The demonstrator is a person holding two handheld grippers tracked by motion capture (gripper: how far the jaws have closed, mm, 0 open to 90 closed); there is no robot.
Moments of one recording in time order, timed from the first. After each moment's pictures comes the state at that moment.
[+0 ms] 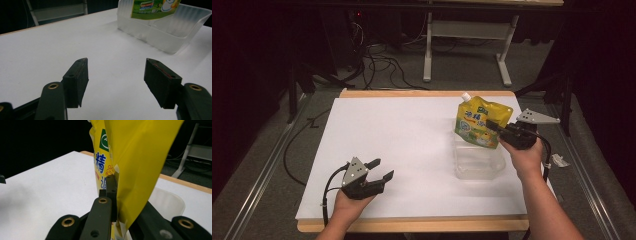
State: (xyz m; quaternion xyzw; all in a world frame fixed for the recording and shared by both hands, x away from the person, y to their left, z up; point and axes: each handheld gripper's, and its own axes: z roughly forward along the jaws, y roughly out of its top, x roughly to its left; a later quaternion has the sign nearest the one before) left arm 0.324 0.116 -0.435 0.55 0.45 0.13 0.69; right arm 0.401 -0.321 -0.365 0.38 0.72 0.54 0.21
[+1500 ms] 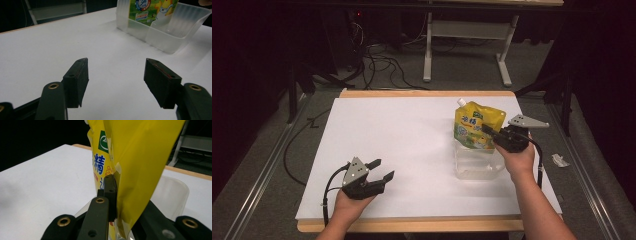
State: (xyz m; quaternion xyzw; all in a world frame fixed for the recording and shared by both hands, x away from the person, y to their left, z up) left arm 0.324 0.115 -0.436 0.56 0.45 0.13 0.69; right arm 0.406 -0.310 -0.387 0.41 0.72 0.51 0.22
